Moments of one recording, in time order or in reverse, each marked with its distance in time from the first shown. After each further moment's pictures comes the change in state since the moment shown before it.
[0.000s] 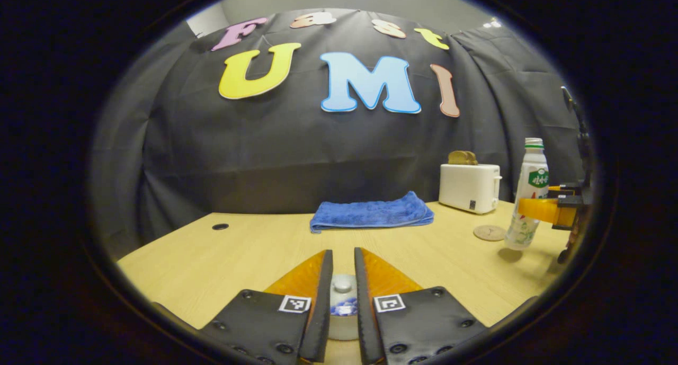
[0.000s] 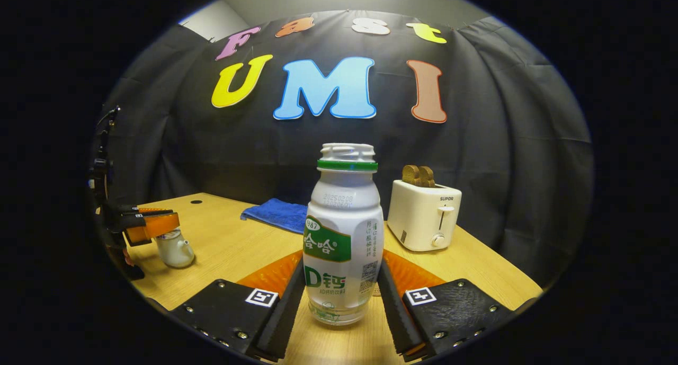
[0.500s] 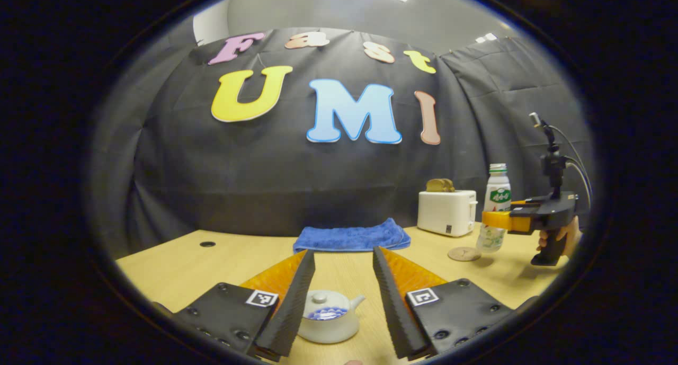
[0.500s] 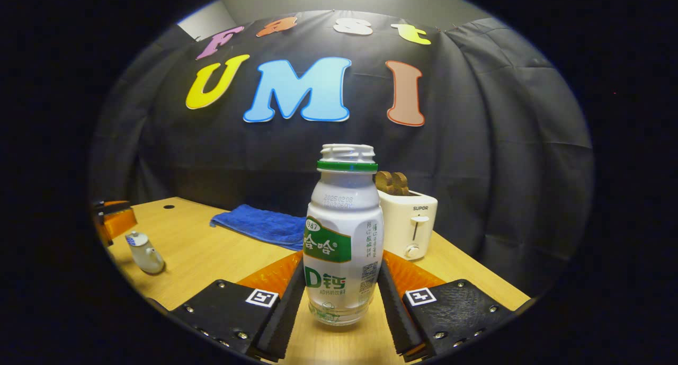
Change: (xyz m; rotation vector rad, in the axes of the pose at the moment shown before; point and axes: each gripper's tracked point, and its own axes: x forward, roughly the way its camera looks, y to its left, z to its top) left arm -0.041 -0.025 0.058 -0.011 -0.199 -0.085; right arm 0.037 -0.056 0.010 0.043 0.003 -0.120
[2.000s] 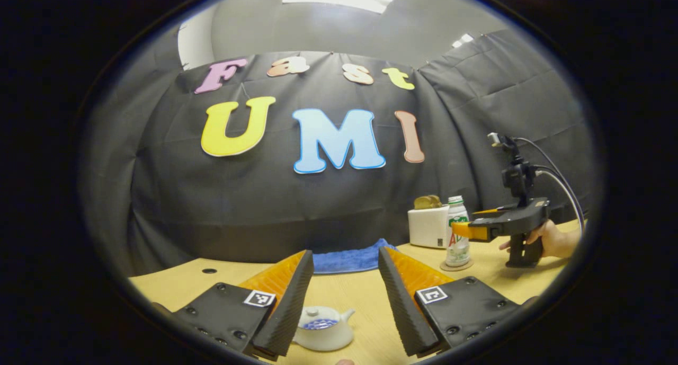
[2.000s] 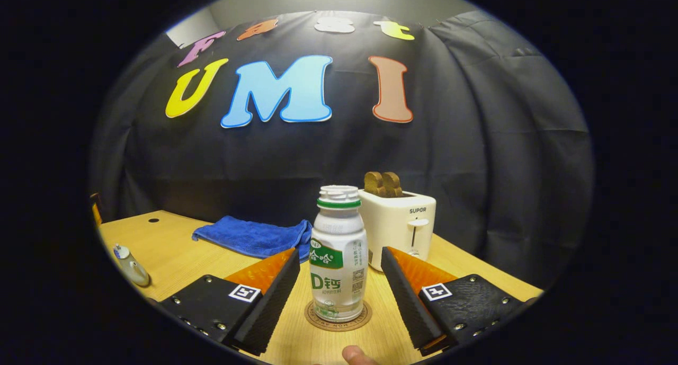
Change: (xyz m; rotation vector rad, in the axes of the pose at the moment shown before) left arm -0.013 -0.022 0.026 0.068 -0.107 -0.039; right arm 0.011 -0.003 0.015 -0.010 -0.074 -0.070
